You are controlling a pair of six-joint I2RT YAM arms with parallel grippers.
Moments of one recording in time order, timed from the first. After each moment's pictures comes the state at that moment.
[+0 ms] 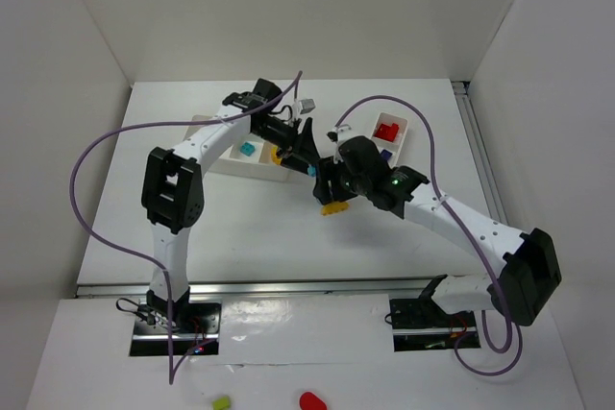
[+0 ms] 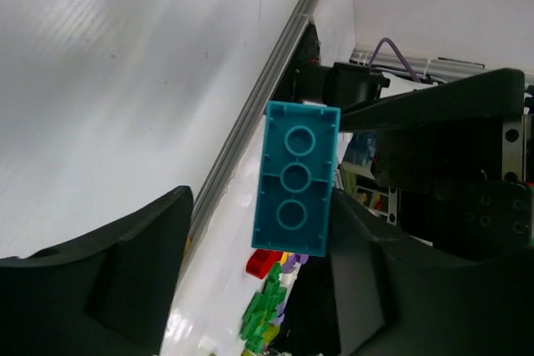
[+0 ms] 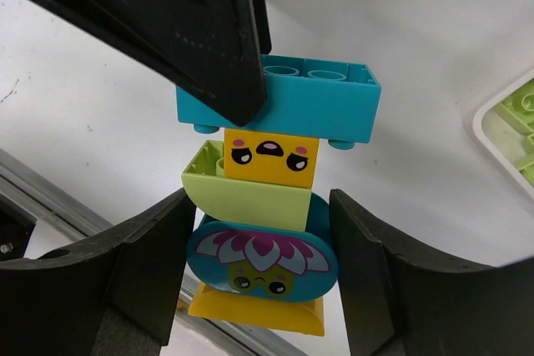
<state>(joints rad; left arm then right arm) -0.40 2.07 1.84 -0.90 1.06 -0.26 0.73 1.28 1.03 -0.44 0.04 0.37</state>
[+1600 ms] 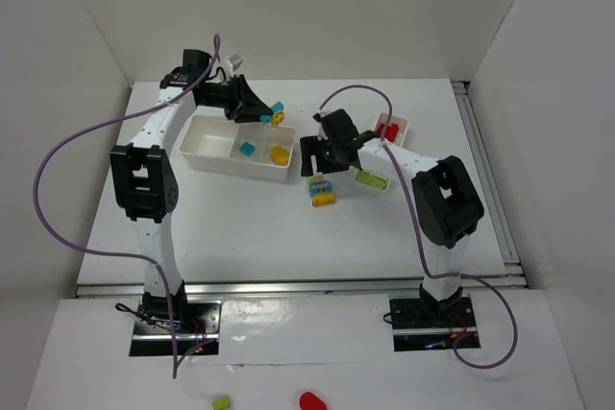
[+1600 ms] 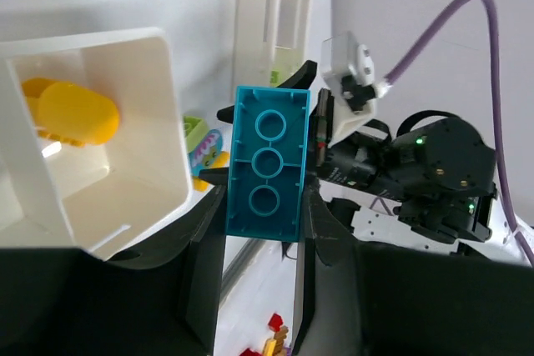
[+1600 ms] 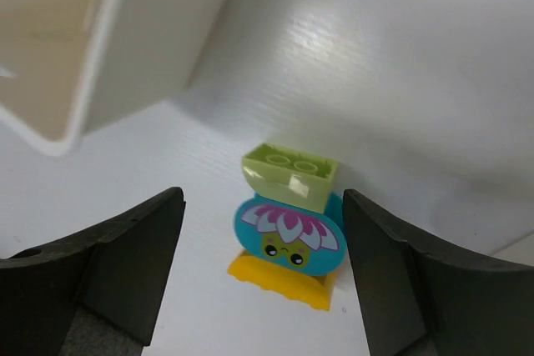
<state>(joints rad) -0.07 2.10 1.96 -0.76 0.96 -0.49 0.55 1.89 1.31 -0.34 -0.14 0.34</state>
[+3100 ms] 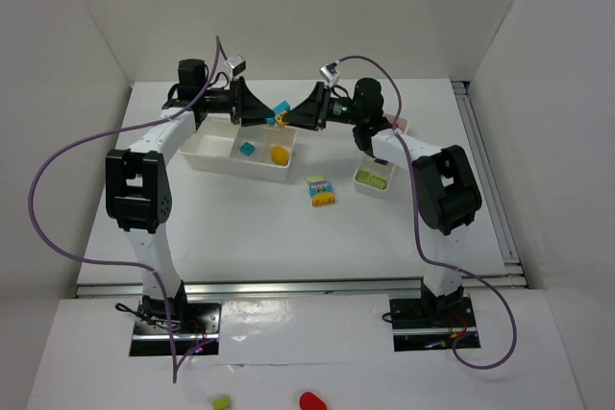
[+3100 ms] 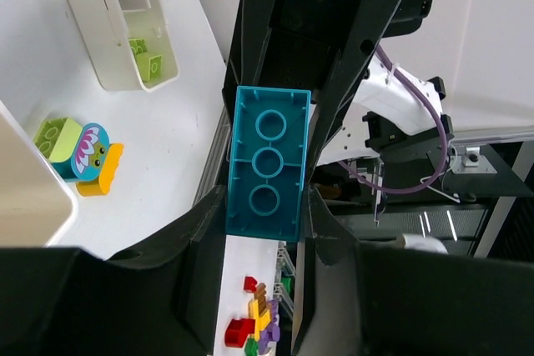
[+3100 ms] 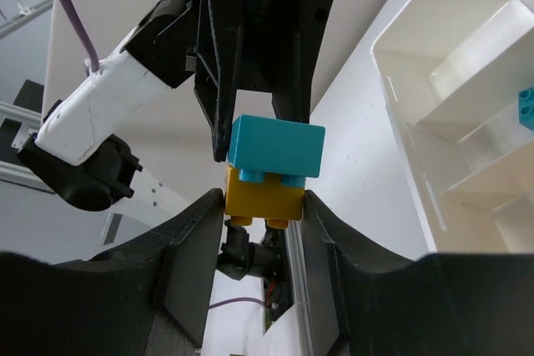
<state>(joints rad) -0.07 1.98 1.60 -0.05 1.38 -0.84 0.39 1.98 1.38 0.69 -0.98 1.12</state>
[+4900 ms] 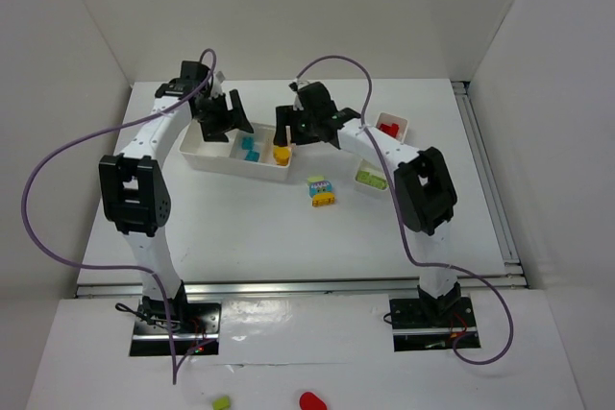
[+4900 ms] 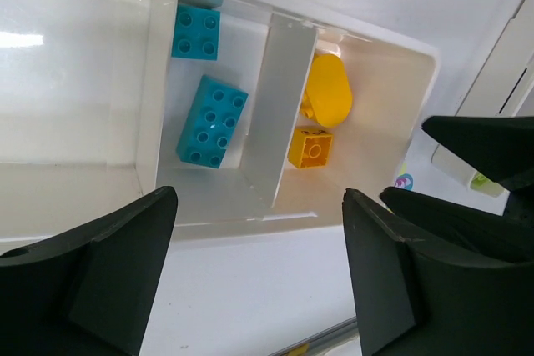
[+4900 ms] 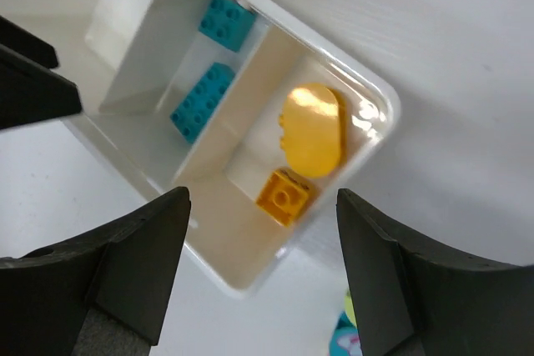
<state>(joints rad) -0.08 1.95 1.75 -0.81 0.35 -0.39 0.60 2.11 1.78 -0.34 -0.18 0.38</state>
